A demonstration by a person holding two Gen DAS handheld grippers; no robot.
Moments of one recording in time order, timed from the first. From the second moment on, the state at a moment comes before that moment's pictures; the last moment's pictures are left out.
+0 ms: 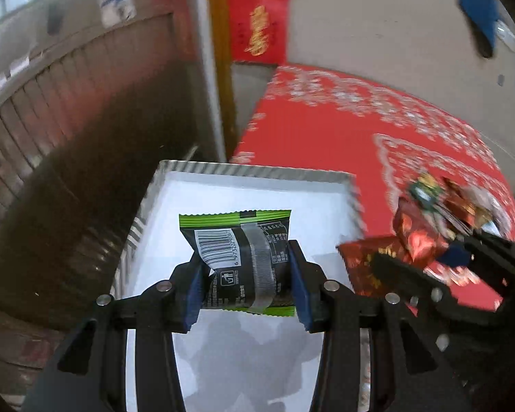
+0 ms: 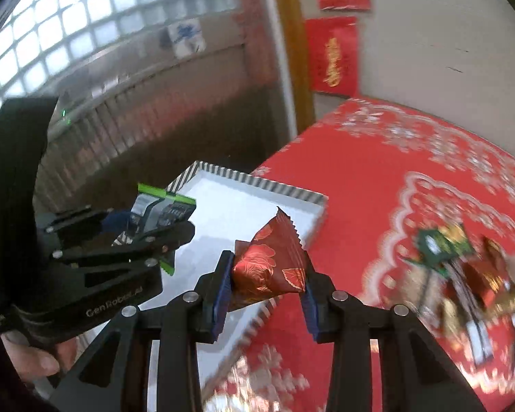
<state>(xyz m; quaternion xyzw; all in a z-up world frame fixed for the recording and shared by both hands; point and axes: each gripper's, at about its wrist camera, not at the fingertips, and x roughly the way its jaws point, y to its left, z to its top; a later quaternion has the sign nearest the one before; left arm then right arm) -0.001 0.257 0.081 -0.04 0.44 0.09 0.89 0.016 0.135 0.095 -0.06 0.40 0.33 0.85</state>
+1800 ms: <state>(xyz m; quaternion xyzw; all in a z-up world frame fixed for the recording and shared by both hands) -0.036 0.107 0.093 -0.02 0.40 0.01 0.92 -0.038 -0.065 0.102 0.01 0.35 0.18 0.92</state>
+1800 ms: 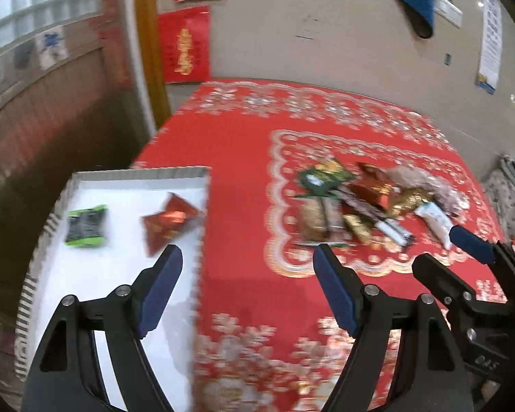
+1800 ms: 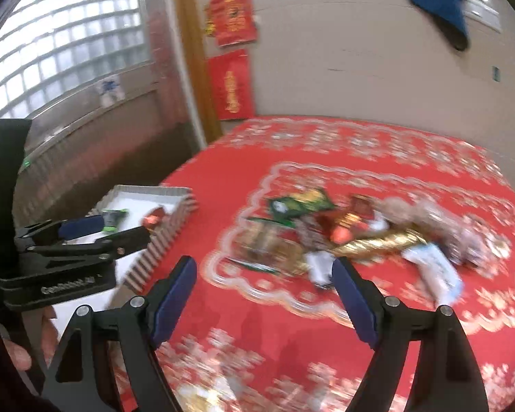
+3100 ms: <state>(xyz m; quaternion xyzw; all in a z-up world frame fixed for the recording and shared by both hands) 0.074 0.049 0.036 -0.07 0.51 -0.01 0.86 -0.020 -0.202 0.067 0.08 0.38 0.10 0.92</state>
